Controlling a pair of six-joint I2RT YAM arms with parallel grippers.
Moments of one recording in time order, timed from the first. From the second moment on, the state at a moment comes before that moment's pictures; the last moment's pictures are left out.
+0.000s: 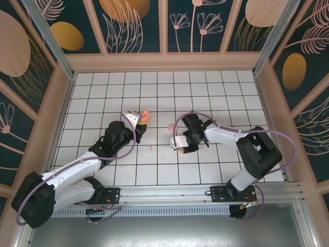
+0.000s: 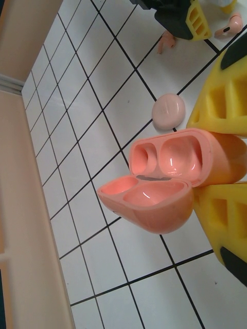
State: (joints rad) left arm -0.65 1.05 0.45 0.27 -0.01 -0.11; right arm 0.66 1.59 0.83 -0.49 -0.26 -1.18
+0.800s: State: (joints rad) left arm -0.65 1.06 0.46 0.26 -0.01 -0.10; right arm 0.67 1.68 0.88 -0.50 -0.36 -1.14
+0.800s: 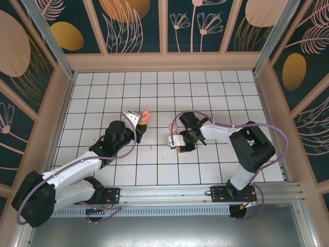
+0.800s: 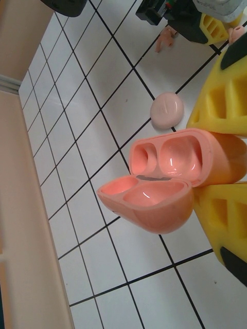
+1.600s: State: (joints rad) left arm -0.65 1.06 0.46 0.25 -0.01 -0.10; right arm 0.74 1.56 0.88 -0.45 -0.31 -0.91
